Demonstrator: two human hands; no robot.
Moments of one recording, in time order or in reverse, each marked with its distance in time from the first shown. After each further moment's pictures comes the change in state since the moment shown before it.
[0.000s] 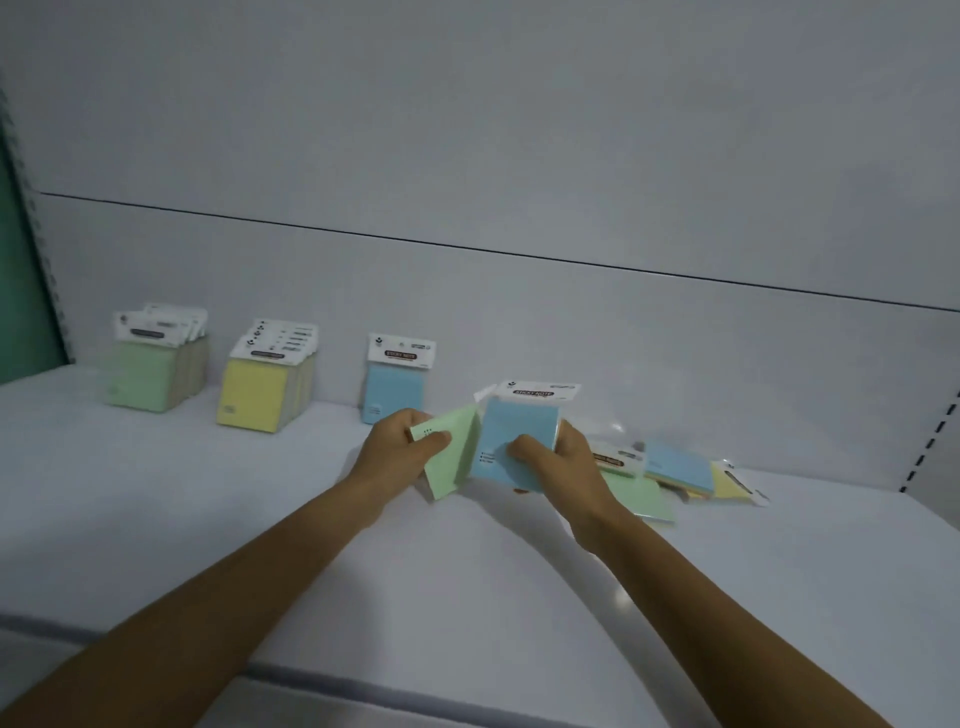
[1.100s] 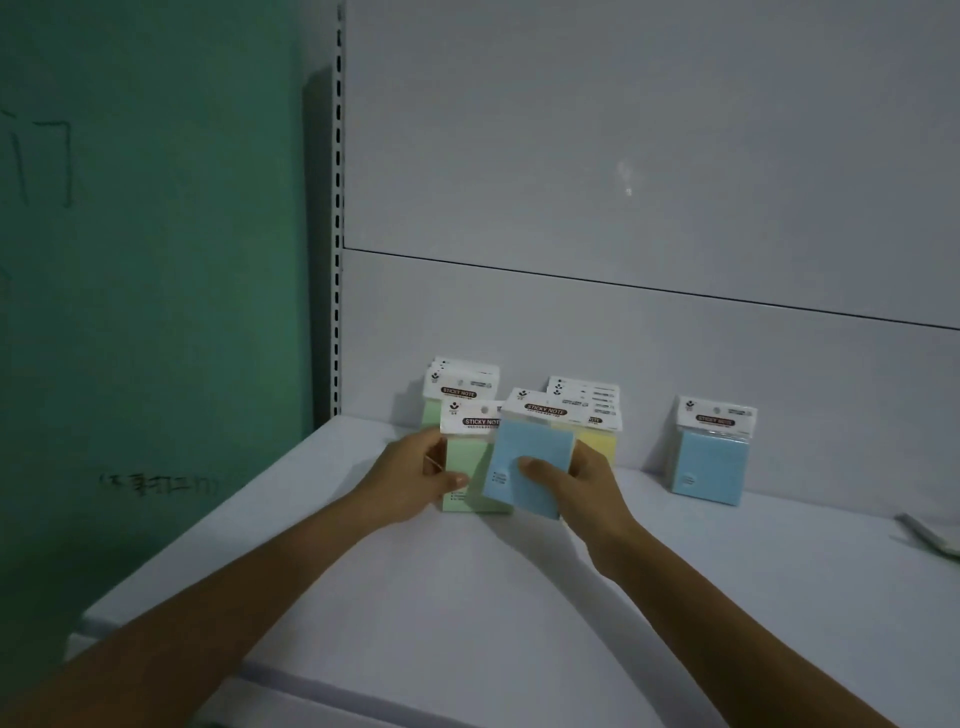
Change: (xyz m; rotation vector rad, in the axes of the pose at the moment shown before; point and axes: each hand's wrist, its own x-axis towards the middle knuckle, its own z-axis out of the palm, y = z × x) left_hand 0.080 -0.064 -0.374 0.378 -0.168 0.246; right_hand 0.093 -0.017 0.362 0.121 0.039 0.065
